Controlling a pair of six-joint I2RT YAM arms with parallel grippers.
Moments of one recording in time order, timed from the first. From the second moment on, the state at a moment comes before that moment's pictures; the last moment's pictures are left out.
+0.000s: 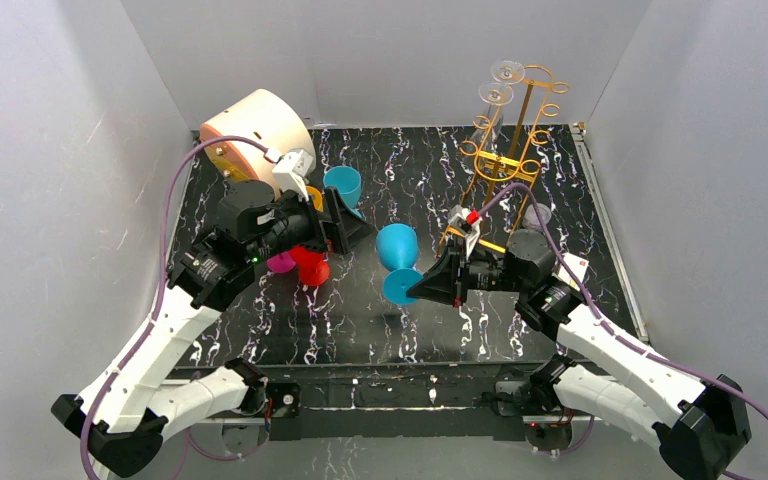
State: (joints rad) left arm -0.62 0.96 1.18 -0.52 0.29 -0.58; right arm 0.71 0.87 0.59 0.24 -0.80 0.55
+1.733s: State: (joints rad) left arm -0.42 1.22 1.23 -0.69 0.61 -0.62; right arm 0.88 0.72 0.42 -0.02 -0.61 -1.34
